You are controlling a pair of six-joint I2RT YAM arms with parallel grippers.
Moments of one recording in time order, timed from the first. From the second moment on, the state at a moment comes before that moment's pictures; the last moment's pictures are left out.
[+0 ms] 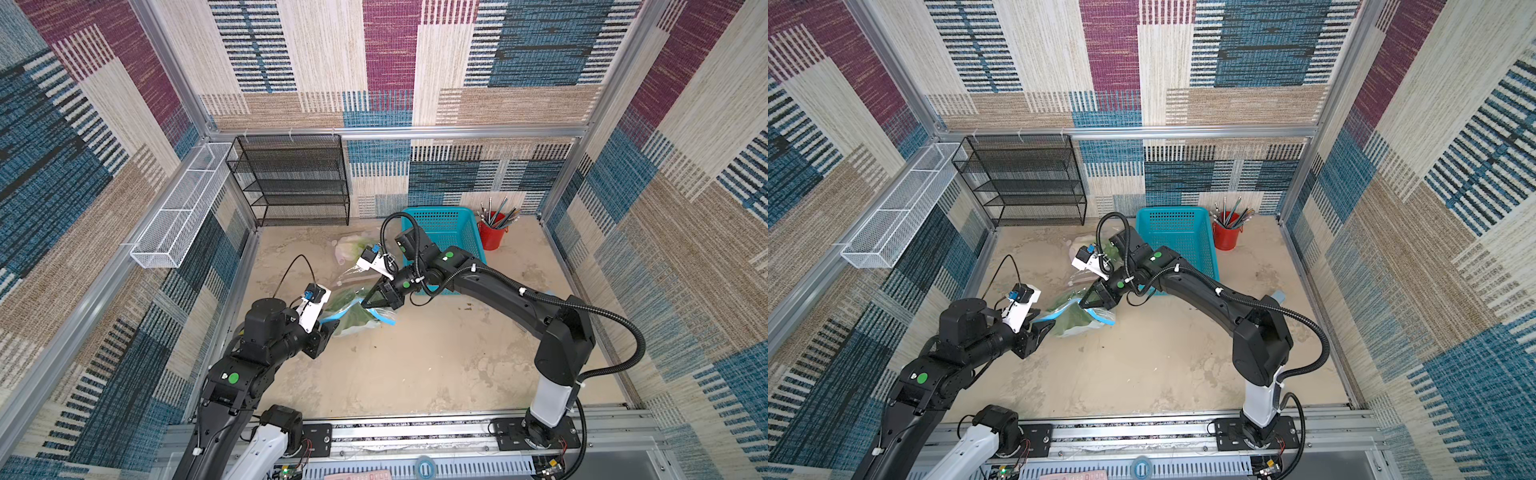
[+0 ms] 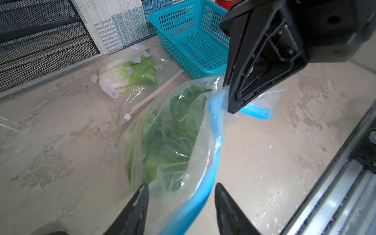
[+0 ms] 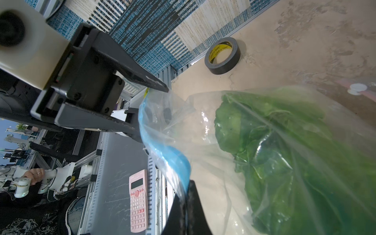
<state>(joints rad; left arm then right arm) -0.30 0.64 0.85 -0.80 0.24 0.21 0.77 1.83 1.65 -0.66 -0.89 0.00</state>
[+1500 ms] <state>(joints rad) -0.36 0.99 1.22 -1.07 0.61 0.24 0.97 1.38 1.34 -0.33 -0.04 -0.37</state>
